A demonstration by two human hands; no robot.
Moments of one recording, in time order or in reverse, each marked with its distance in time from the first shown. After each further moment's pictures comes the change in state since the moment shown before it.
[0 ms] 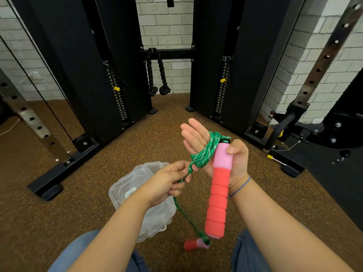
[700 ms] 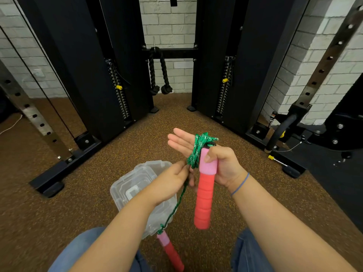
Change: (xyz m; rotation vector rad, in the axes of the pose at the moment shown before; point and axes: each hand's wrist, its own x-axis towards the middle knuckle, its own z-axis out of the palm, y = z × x) left_hand -0.001 -0.001 0.008 0.547 0.207 0.075; right_hand 0.005 0.005 0.011 -0.551 0.064 0.142
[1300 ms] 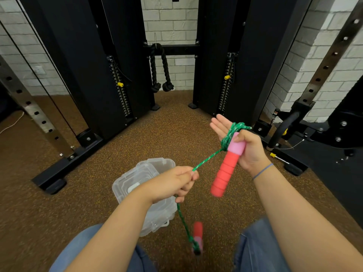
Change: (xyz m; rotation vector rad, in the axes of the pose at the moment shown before) left_hand -0.014 0.010 -0.010 -0.128 -0.343 -0.120; right_hand -0.016 -0.024 -0.064 0.052 0.386 -0.229
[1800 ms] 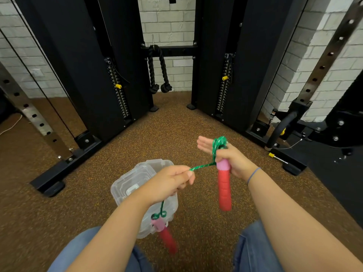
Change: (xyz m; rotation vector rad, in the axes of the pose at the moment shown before) left_hand -0.003 -0.004 -0.004 0.222 0.148 0.086; right_hand -0.006 0.024 -0.010 -0.611 -0.040 0.245
